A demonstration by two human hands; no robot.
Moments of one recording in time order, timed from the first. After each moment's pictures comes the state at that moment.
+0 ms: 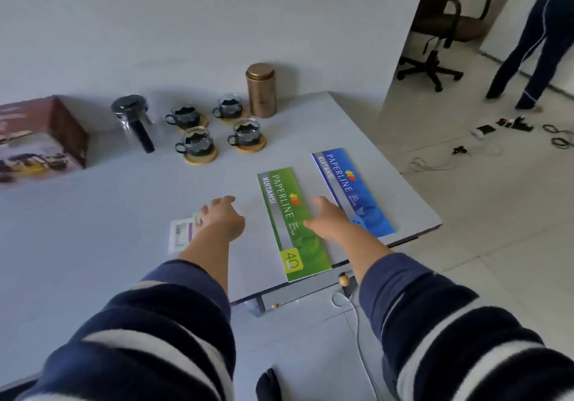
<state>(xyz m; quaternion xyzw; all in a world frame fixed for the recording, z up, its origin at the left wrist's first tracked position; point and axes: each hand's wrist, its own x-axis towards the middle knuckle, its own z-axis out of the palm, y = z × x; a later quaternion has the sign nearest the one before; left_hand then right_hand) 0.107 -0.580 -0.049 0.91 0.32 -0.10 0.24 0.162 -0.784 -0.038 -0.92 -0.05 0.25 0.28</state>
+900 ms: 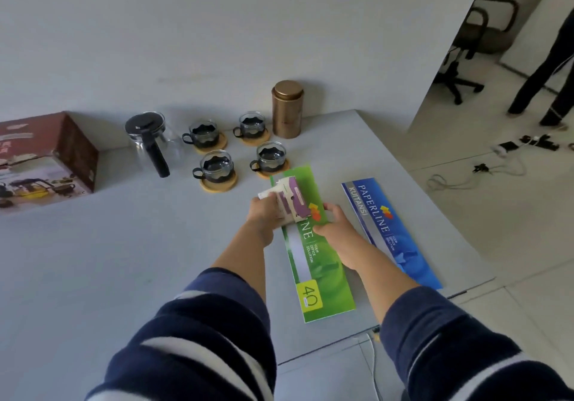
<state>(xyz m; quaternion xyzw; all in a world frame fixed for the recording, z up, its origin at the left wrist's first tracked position) 0.213 -0.558 -0.047 0.53 0.39 -0.01 0.75 0.225 -0.711 -0.051 -0.77 0.06 0.29 0.57</state>
